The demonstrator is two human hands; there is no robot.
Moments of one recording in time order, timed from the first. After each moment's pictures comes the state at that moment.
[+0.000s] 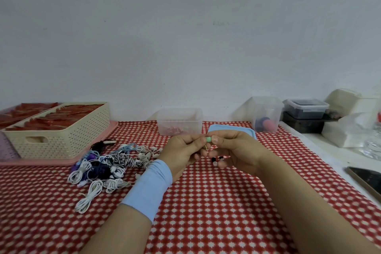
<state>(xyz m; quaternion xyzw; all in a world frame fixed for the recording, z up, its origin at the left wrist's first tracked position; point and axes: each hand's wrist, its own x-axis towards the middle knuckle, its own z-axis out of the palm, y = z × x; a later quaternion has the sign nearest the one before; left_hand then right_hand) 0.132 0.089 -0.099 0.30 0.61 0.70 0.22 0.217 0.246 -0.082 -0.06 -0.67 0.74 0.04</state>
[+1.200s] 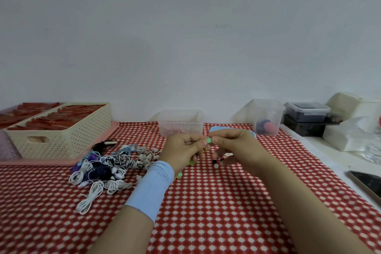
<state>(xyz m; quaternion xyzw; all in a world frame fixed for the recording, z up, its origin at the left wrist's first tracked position) 0.125 0.087 -0.098 0.32 0.69 0.64 0.10 0.217 0.243 -0.079 -0.08 -0.72 0.68 0.13</state>
